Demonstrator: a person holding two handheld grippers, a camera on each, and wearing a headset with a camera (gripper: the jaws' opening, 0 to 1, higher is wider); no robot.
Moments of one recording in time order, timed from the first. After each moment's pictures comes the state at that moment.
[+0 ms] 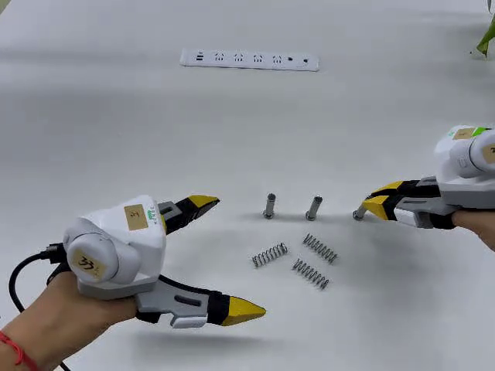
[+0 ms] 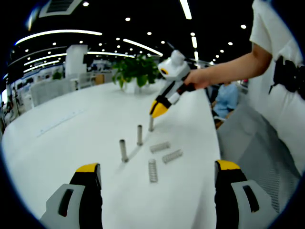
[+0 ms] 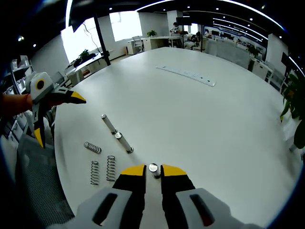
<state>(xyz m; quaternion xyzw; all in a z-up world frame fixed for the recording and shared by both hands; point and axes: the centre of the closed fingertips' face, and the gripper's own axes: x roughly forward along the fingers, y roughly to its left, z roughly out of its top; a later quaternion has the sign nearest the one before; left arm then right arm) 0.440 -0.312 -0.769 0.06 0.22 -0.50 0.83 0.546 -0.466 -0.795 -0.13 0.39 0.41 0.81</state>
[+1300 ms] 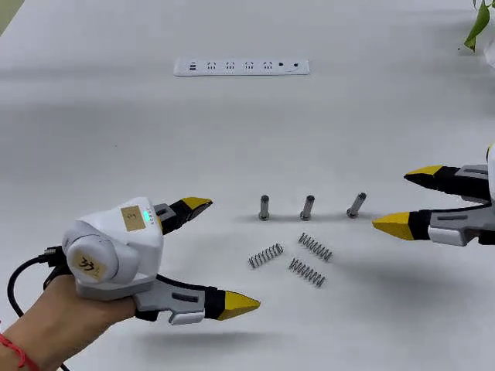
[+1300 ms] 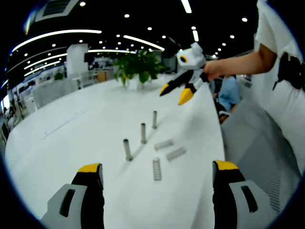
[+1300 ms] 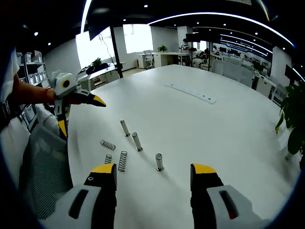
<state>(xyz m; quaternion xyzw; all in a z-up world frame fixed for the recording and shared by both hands) 0.443 -0.312 -0.767 0.10 0.24 -0.48 0.84 0.520 -0.499 -0.756 -0.12 0.31 0.46 0.82</state>
